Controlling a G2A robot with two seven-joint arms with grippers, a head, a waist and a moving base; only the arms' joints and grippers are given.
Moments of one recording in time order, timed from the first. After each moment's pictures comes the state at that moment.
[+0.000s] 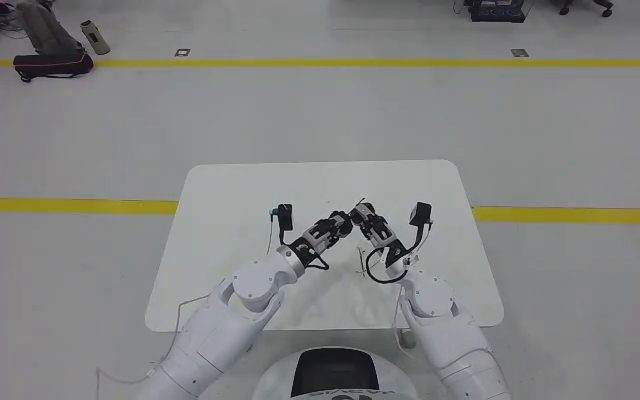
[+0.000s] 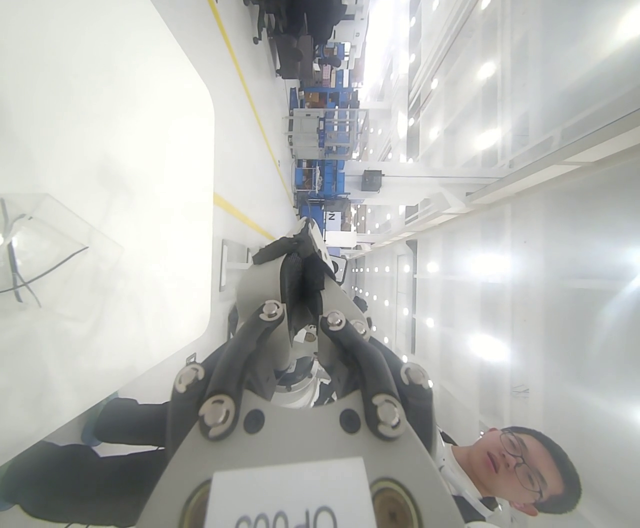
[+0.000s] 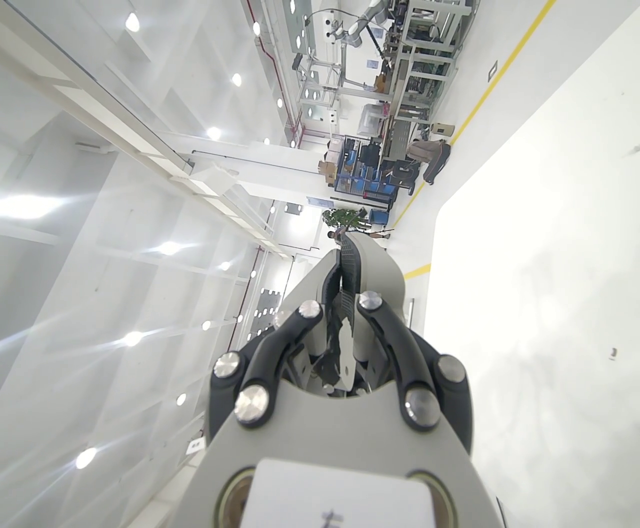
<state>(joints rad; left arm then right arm) 1.38 -1.25 -0.94 -1.57 -0.36 -0.01 -0.23 -1.55 -1.44 1.26 -1.44 0.05 -0.34 0.26</state>
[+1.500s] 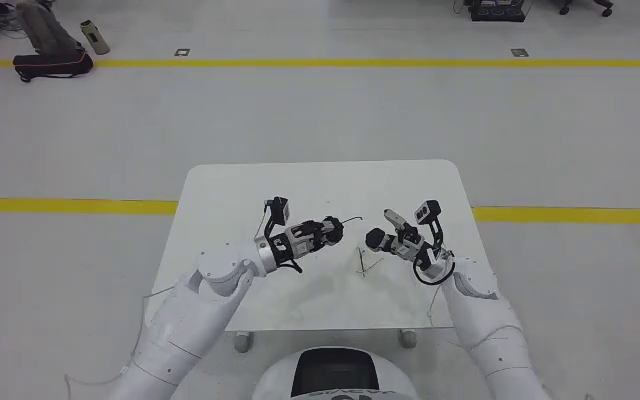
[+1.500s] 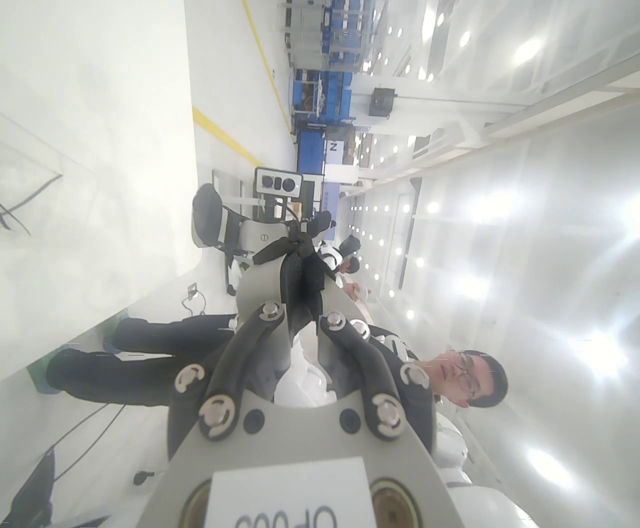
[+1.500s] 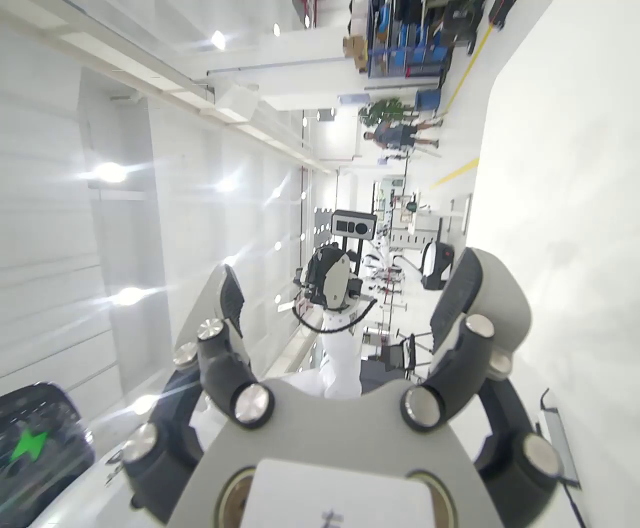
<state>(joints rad) 1.38 -1.19 -1.11 -1.60 -0.45 0.09 -0.72 -1.40 -1.36 1.45 -1.14 0.46 -0.32 1.11</state>
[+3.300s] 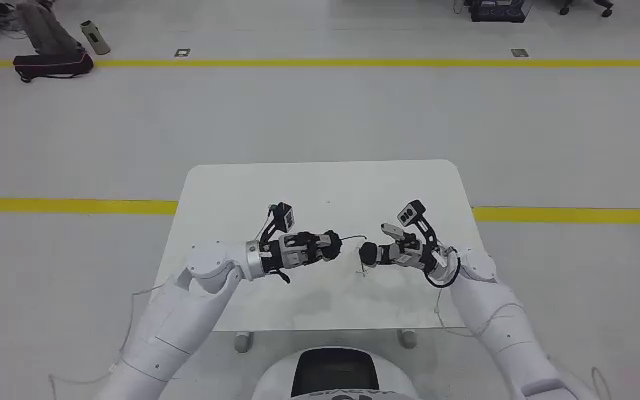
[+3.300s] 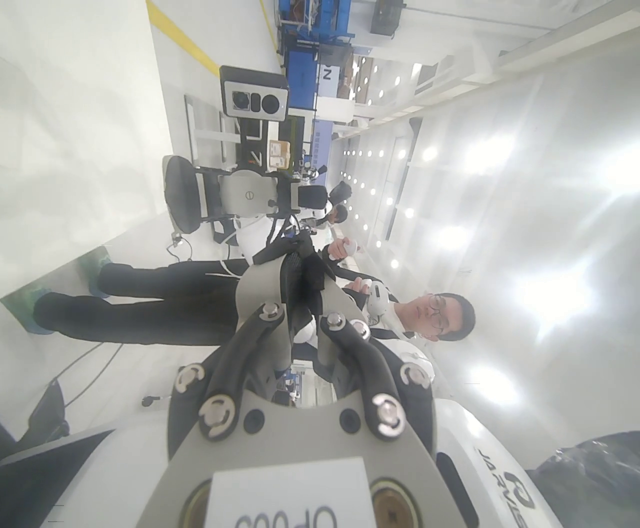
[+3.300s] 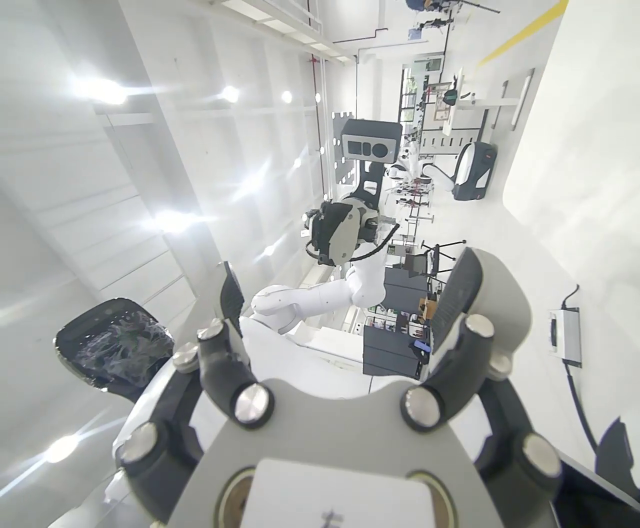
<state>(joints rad) 1.36 -1.14 -1.13 -1.57 -0.55 0.10 -0.96 -1.27 -1.26 1.25 -1.02 0.73 -0.31 1.39</state>
